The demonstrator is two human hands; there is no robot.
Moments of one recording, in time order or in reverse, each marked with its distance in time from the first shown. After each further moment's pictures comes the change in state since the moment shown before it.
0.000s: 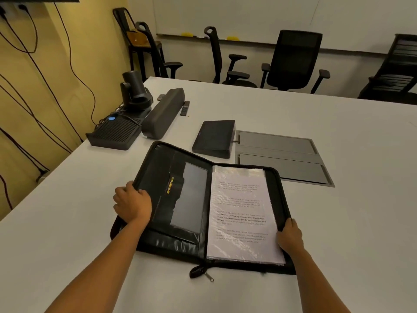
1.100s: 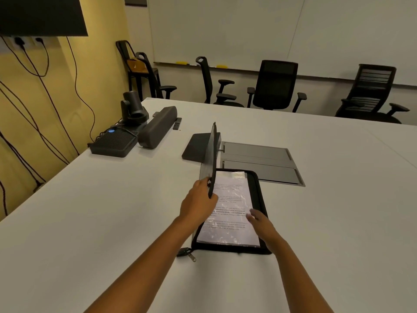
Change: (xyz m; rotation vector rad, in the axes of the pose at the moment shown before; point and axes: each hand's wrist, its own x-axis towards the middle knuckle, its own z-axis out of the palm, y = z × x) left_hand -0.184 0.103 -0.053 -0.256 -0.536 0.572; right_hand -0.083 -0.004 -0.037 0.445 -0.200 -0.268
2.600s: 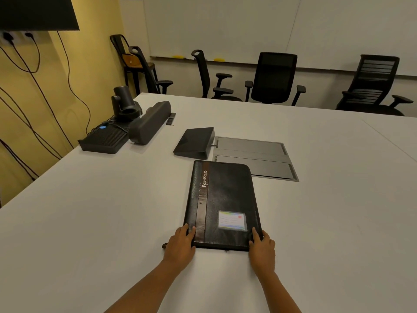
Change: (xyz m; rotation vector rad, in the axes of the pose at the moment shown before) left_hand -0.027 -0.137 0.116 0.590 -0.211 0.047; right_hand -0.013 0.090 0.013 -0.263 0.327 0.091
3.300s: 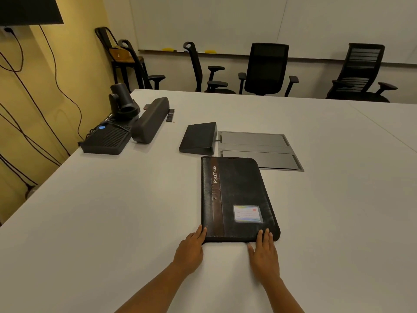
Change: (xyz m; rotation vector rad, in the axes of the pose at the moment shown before) left_hand -0.017 -0.045 -0.005 -0.151 -0.078 0.158; right_hand -0.049 -0.015 0.045 -0.420 -0.061 -0.084
